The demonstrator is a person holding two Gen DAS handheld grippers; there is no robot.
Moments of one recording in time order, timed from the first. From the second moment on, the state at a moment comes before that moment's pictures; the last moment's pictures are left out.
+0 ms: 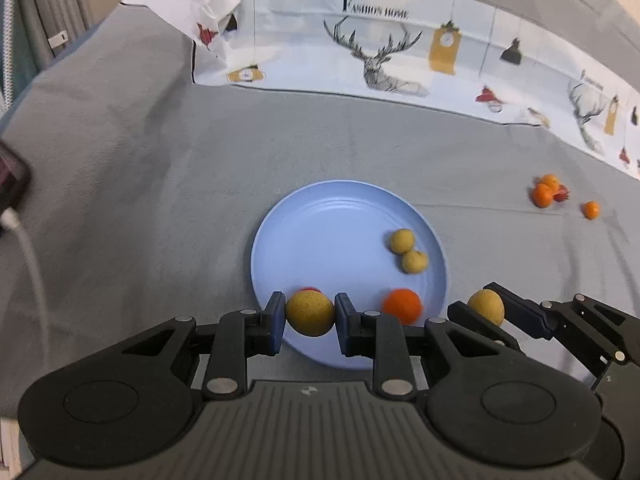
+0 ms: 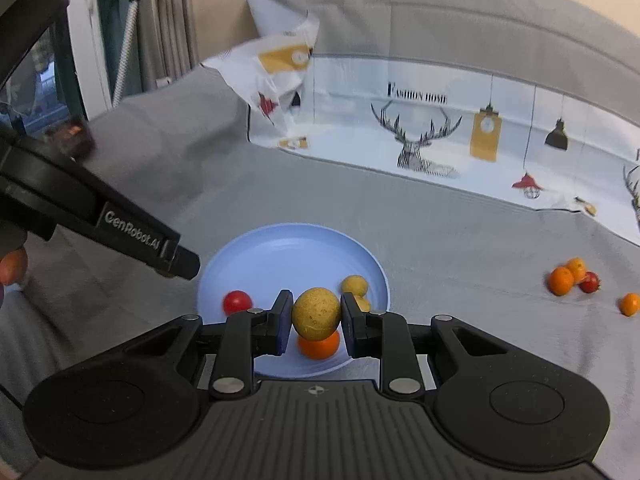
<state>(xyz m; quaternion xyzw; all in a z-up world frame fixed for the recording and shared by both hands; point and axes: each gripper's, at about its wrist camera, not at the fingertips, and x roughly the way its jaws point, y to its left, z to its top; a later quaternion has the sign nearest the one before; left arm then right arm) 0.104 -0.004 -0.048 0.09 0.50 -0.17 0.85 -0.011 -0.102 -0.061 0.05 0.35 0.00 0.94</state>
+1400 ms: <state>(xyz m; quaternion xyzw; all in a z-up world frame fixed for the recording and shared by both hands) 0.001 0.063 0.017 0.04 0.42 -0.13 0.90 -0.088 -0.075 -0.011 0.06 0.34 -0.05 0.94</state>
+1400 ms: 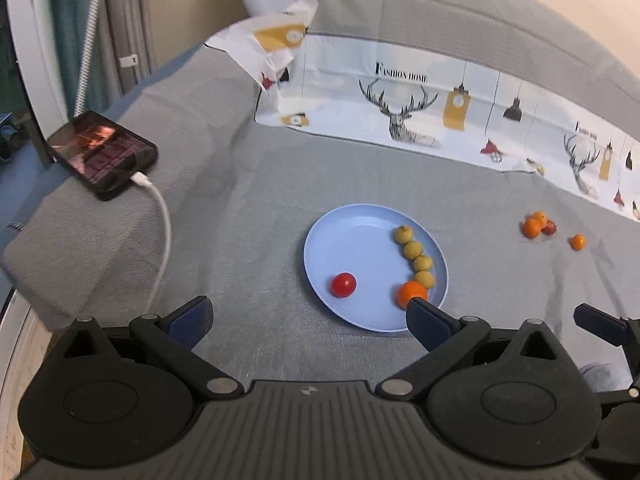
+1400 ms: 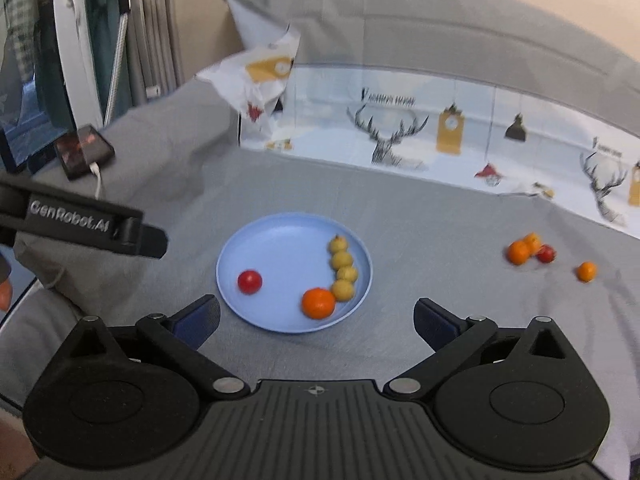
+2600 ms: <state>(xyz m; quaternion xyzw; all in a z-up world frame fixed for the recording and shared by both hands) -0.066 0.071 0.040 0.06 0.37 -0.14 0.92 -0.161 -0.058 0.024 0.05 0.27 -0.07 0.96</state>
